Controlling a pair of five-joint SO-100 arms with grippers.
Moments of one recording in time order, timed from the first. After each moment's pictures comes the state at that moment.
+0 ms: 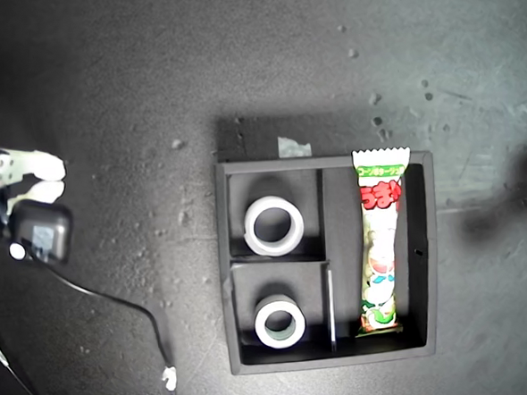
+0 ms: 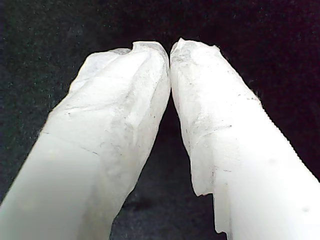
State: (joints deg) arm 0 -6.7 190.4 170.9 73.7 -73.6; arm 1 1.8 192.1 178.3 76.3 67.7
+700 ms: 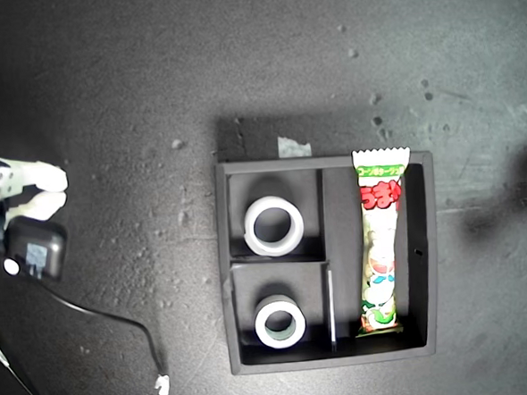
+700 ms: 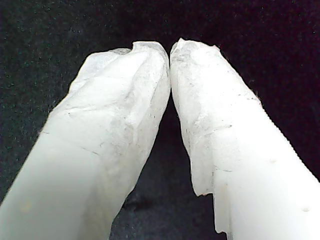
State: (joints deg) arm 0 -3.0 191.2 176.6 77.5 -74.9; arm 1 1.8 192.1 178.3 76.3 67.6
